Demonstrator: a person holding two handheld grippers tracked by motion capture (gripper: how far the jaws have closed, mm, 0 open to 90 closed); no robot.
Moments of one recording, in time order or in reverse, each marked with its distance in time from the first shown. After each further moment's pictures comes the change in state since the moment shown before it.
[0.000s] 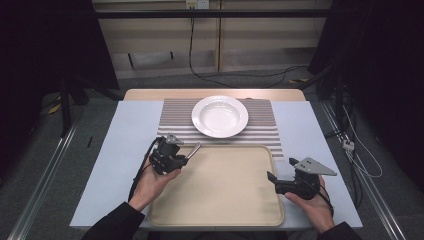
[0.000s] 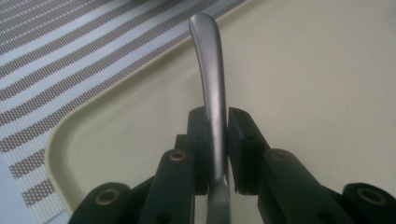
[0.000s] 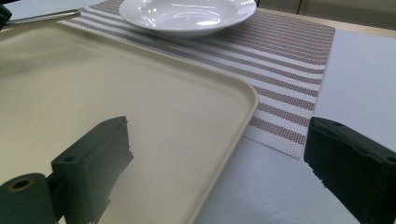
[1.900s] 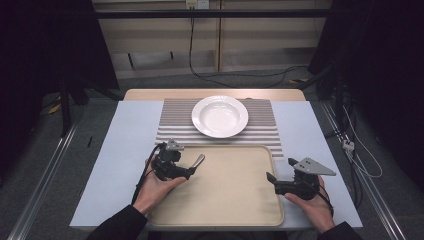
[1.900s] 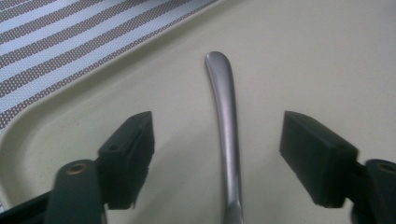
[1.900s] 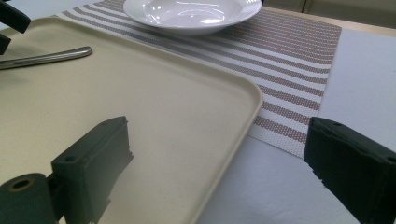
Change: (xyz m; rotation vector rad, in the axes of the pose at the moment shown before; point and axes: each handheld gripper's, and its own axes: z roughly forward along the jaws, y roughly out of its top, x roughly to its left) left arm 0.001 -0.017 0.017 -0.064 -0.054 0.001; right arm 0.001 0.000 0.001 0.007 0.014 -0.007
